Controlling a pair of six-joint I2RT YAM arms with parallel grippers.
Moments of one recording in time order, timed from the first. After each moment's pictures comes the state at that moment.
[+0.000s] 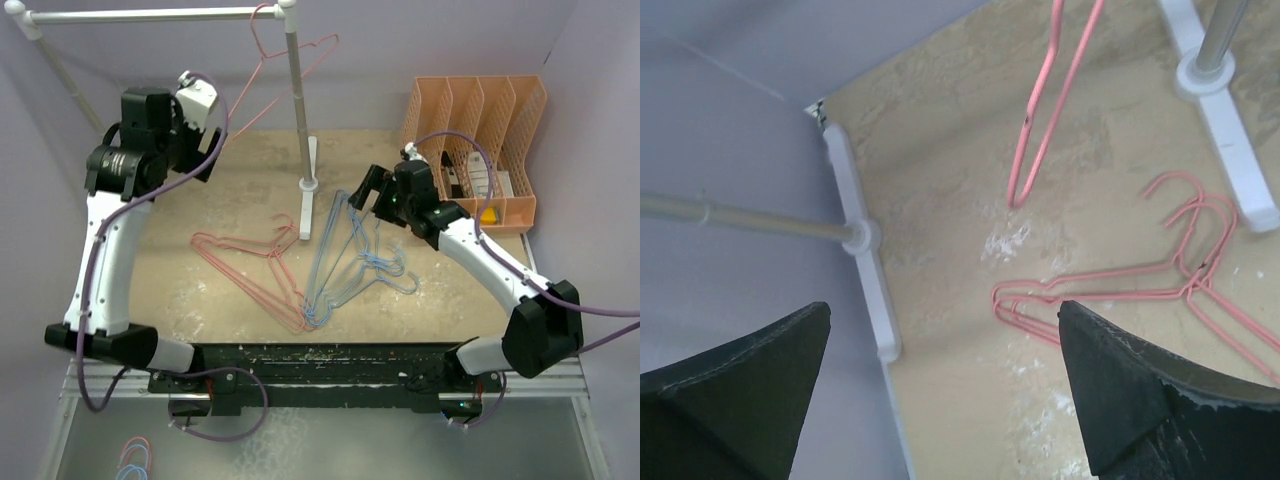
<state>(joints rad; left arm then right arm) -0.19 1.47 1.97 -1.06 -0.12 0.35 0.46 1.41 1.14 -0.30 0.00 0.72</state>
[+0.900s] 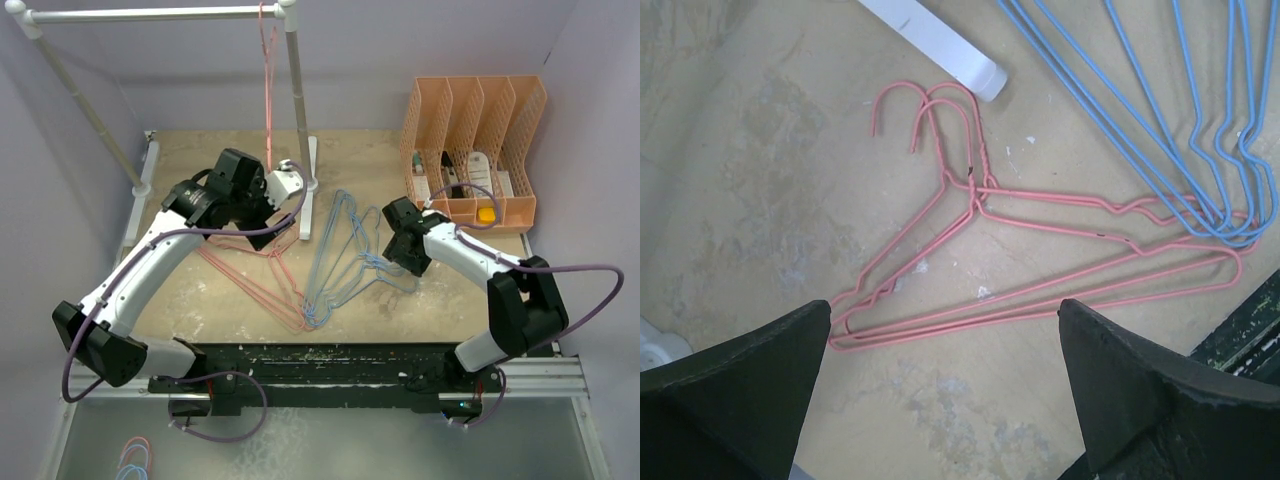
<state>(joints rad) -0.54 1.35 1.45 -0.99 0.06 0.45 0.46 1.51 0.97 -0.75 0.38 1.02</state>
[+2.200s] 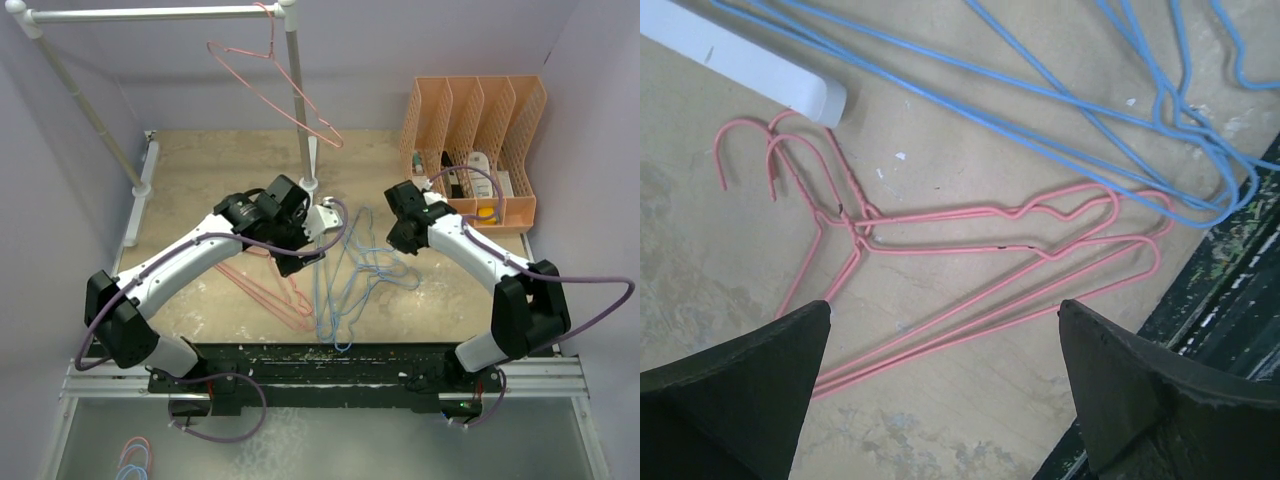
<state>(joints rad) -0.74 1.48 1.36 -0.94 0.07 0.42 0.44 1.51 1.07 -0.73 0.36 0.98</state>
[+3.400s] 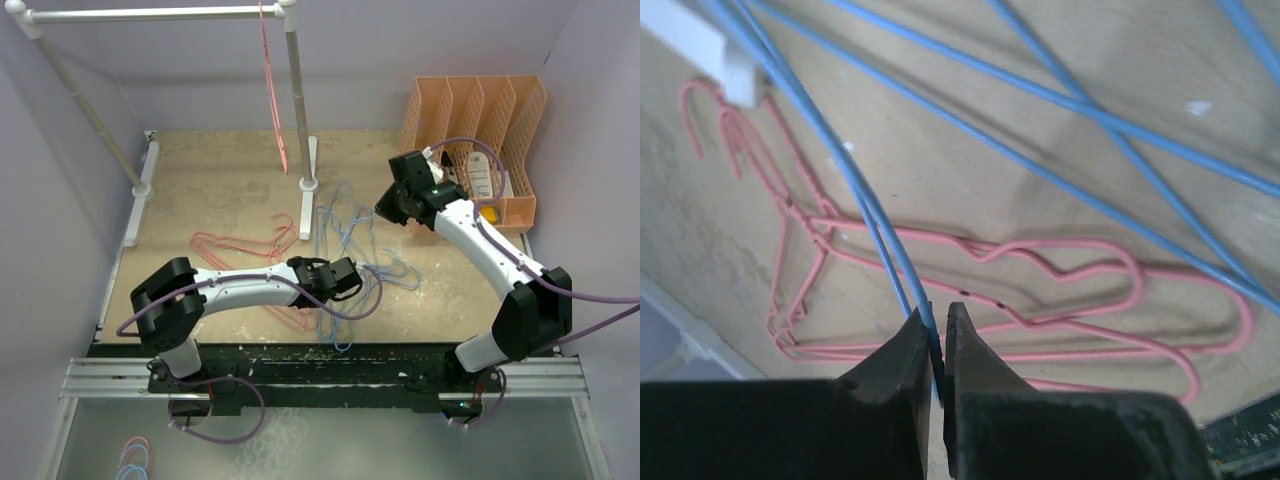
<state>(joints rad) -1.14 1.68 1.12 -0.70 -0.48 0.22 0.44 1.50 1.30 -0.69 0.19 1.02</state>
